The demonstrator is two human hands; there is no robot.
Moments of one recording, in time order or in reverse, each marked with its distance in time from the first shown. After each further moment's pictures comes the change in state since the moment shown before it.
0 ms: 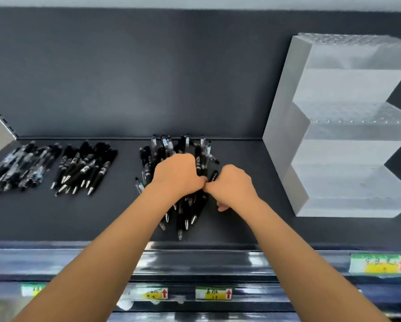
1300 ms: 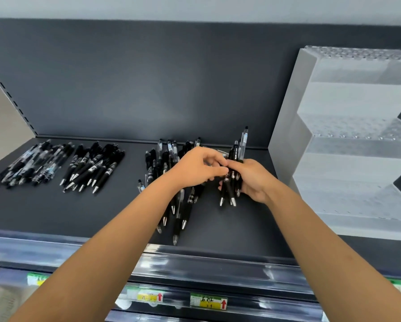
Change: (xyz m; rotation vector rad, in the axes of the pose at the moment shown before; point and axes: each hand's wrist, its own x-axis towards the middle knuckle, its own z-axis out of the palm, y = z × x) left_hand 0.023 0.012 -0.001 -0.841 -0.084 0.175; right_hand 0.051 0.035 -0.035 0.900 -0.312 0.032
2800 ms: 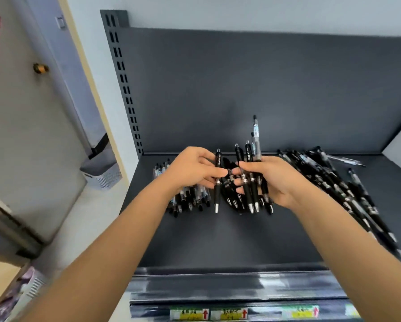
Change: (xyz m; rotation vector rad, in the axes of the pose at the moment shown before) left_hand -0.102 -0.163 -0.326 -0.242 -0.072 -0.183; right_hand 0.037 -0.043 0.352 0.124 0.146 -0.017
